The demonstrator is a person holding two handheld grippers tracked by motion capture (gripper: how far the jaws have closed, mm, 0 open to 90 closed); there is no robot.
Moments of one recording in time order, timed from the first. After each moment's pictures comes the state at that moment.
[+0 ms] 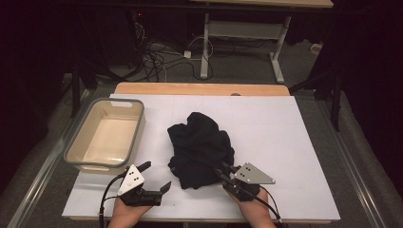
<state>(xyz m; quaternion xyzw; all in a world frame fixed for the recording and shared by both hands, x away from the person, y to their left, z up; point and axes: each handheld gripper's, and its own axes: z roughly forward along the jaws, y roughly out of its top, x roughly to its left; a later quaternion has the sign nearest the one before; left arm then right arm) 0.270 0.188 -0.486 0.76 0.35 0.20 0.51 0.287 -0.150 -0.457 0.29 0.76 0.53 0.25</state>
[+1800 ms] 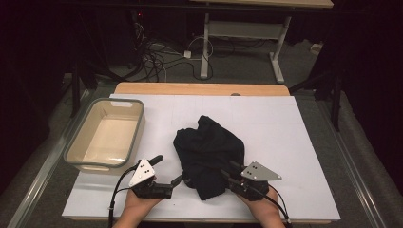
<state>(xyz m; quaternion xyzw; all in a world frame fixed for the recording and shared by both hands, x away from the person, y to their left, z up) 0.291 0.163 -0.486 0.75 0.33 0.18 0.54 0.292 -0.172 -0.461 0.31 0.79 0.48 0.24</state>
